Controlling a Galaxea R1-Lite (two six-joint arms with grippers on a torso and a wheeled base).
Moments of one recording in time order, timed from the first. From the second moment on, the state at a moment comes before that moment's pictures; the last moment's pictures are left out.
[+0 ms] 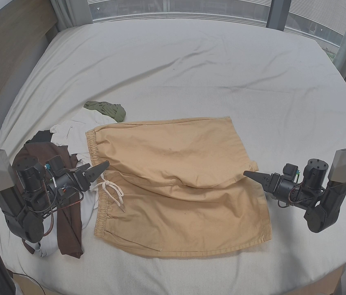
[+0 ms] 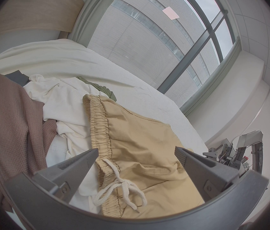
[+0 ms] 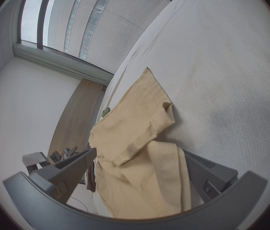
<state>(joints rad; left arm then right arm) -0.07 2.09 -0.45 -1.55 -0.46 -0.40 0.13 2.27 -0.55 -1.54 0.65 0.75</state>
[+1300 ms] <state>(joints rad) -0.09 2.06 -0.13 -1.55 -0.50 -0.40 0.10 2.03 -0.51 -1.54 0.68 0.74</state>
